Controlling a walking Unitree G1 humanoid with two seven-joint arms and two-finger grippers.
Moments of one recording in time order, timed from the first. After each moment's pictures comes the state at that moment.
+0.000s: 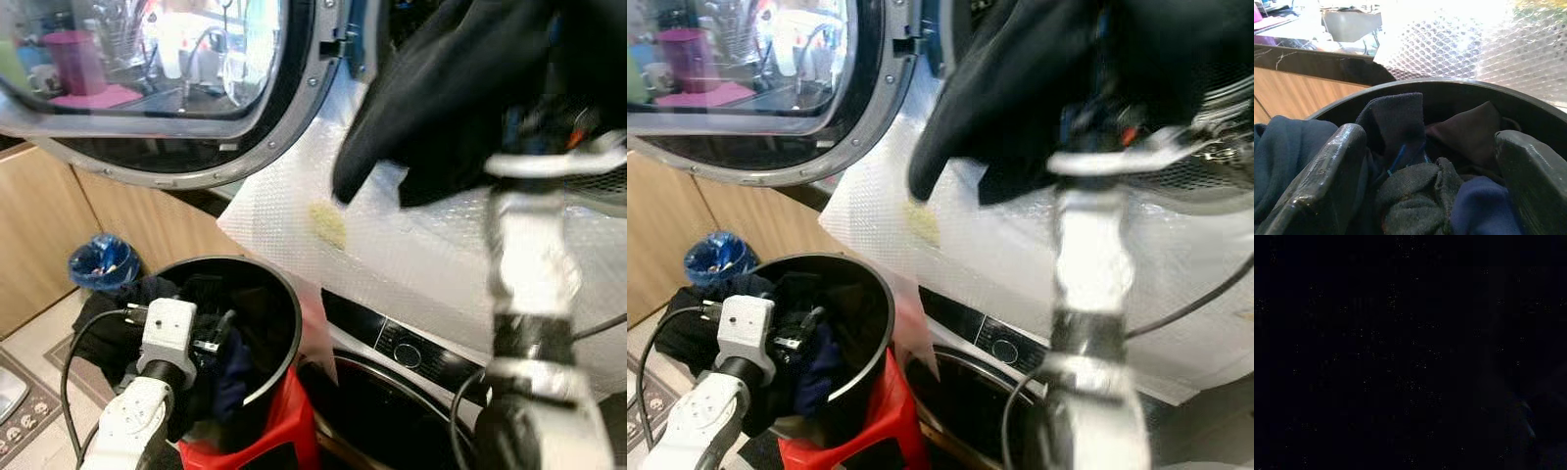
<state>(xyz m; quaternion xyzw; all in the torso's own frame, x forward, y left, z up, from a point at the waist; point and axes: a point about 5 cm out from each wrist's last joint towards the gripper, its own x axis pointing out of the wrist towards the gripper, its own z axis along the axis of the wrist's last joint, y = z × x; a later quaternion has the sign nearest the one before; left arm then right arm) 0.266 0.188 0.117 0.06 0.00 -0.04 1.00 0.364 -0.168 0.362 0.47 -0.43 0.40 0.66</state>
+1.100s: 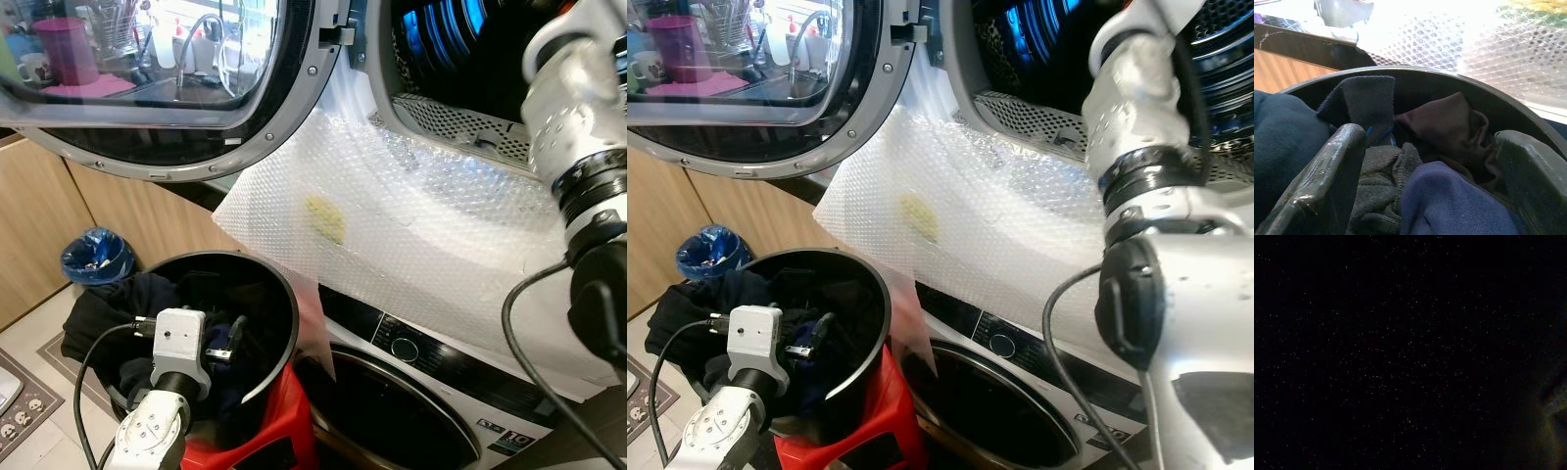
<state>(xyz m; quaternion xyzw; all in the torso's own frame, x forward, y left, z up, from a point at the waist) 0.254 0.166 0.114 0.01 0.01 -0.03 1.00 0.421 -0.178 0.390 0.06 -0.14 -0.07 0.99</state>
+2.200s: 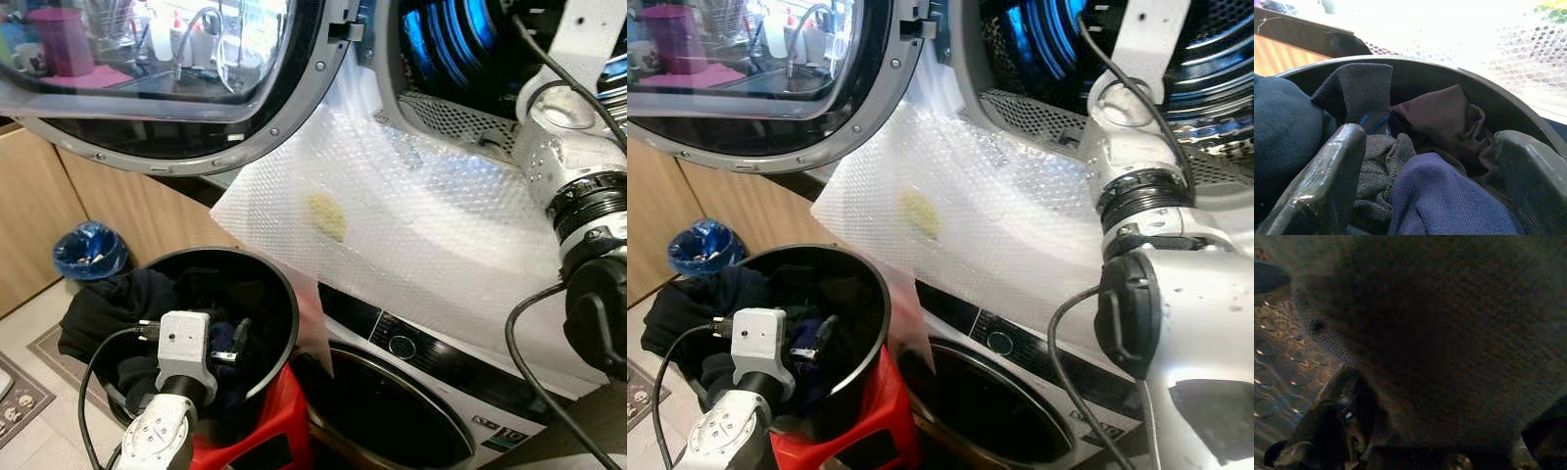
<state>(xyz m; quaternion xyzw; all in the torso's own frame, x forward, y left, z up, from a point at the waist) 0.248 0.162 0.116 0.00 0.03 -0.01 1.00 0.418 -0.208 0.375 -0.05 -0.10 -0.21 0.97</state>
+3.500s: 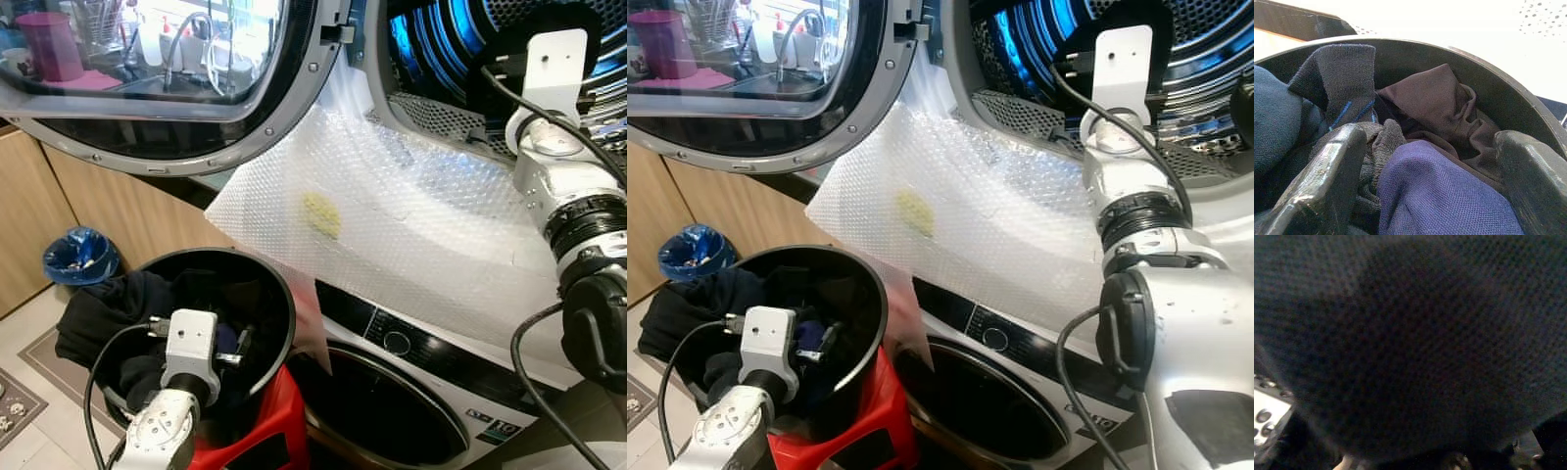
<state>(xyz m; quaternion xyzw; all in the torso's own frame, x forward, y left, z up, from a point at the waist) 0.252 0.155 0.112 0.01 0.07 -0.03 1.00 0.422 -0.217 0.349 -0.11 -0.06 -0.15 0.98</state>
